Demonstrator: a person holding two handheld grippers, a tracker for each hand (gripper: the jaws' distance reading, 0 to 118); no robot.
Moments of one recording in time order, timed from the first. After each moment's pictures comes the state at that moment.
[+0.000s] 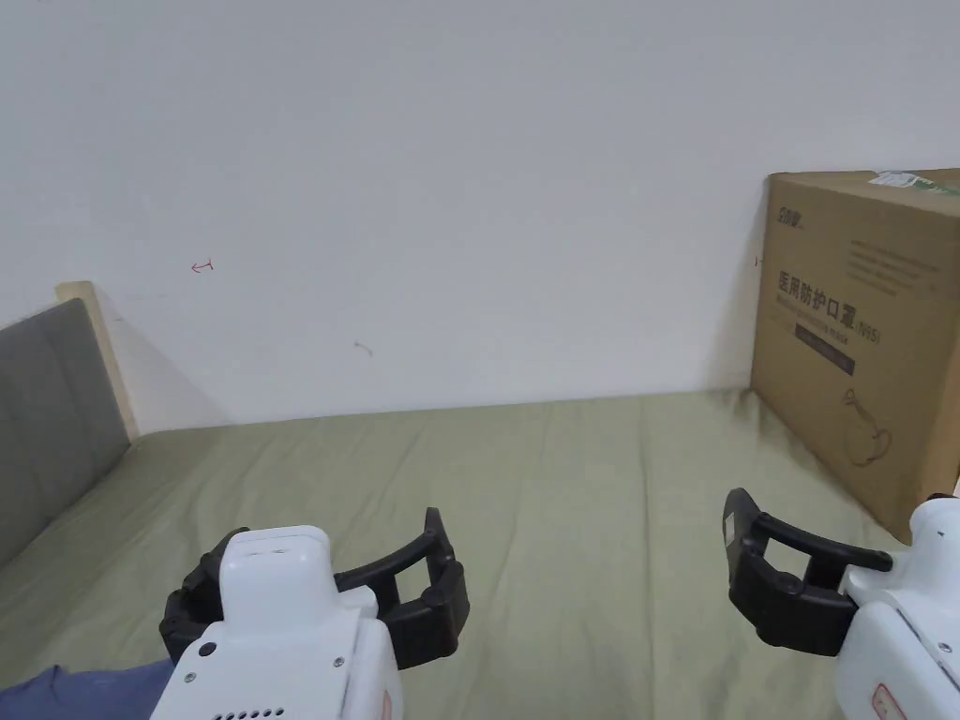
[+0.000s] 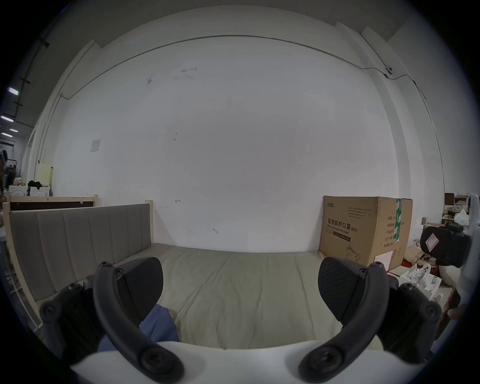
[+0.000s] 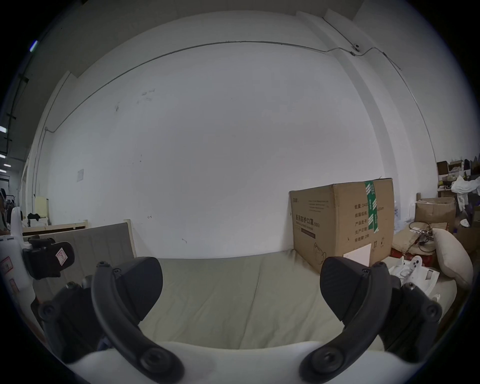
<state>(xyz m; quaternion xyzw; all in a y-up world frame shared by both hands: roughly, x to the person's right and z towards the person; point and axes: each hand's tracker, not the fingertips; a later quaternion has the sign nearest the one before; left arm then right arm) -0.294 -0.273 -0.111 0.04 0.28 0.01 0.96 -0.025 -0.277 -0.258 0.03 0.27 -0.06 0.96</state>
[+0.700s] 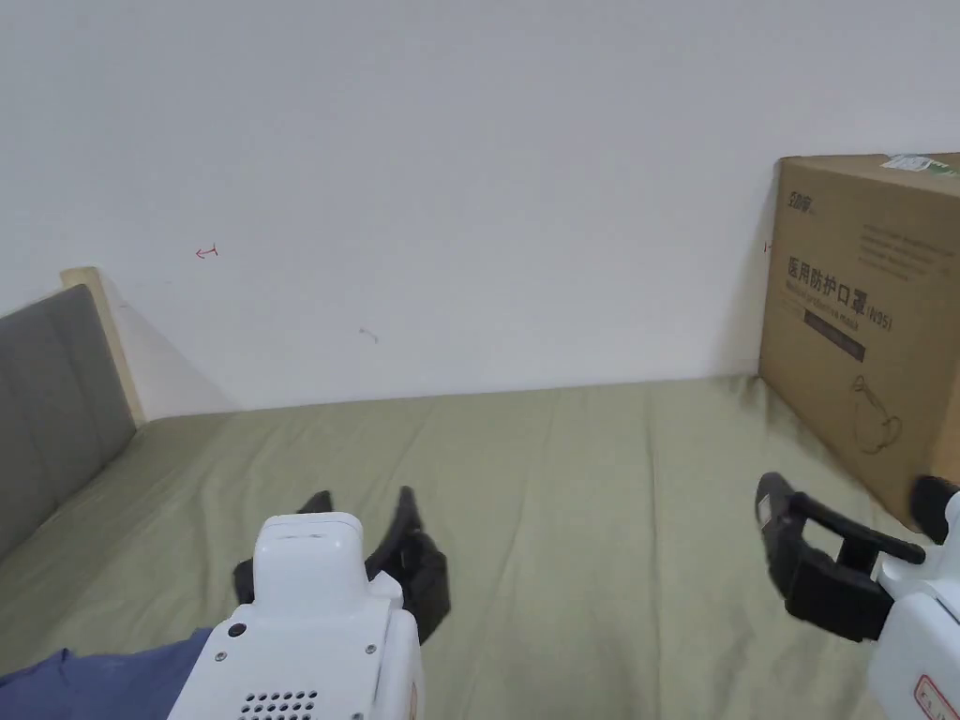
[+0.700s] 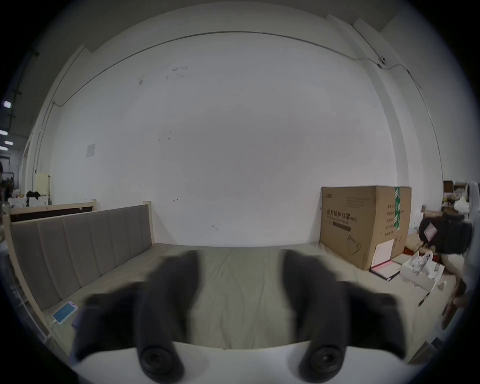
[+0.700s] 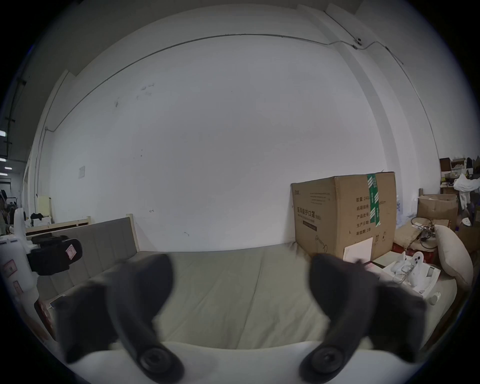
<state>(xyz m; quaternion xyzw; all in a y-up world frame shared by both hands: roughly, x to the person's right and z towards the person) -0.289 -0.275 -0.116 0.01 0.28 -0.02 0.96 -0.016 -0.276 -0.263 0.00 0.28 -0.06 0.96</state>
